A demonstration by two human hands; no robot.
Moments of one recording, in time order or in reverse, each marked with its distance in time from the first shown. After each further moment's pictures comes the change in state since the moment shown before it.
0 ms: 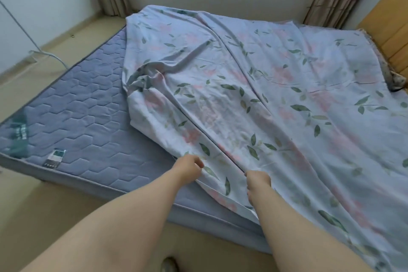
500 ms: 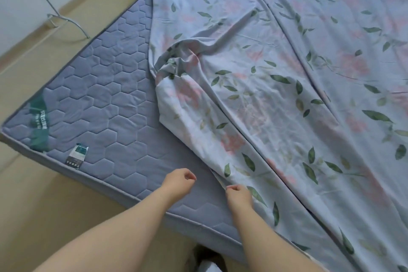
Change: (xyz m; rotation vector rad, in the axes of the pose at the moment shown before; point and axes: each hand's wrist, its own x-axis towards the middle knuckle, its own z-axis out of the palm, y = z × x) left_hand 0.117 -0.129 -0.101 -0.122 -0.005 -0.245; right_hand 0.048 0.001 0.215 -0.402 -0.190 -0.019
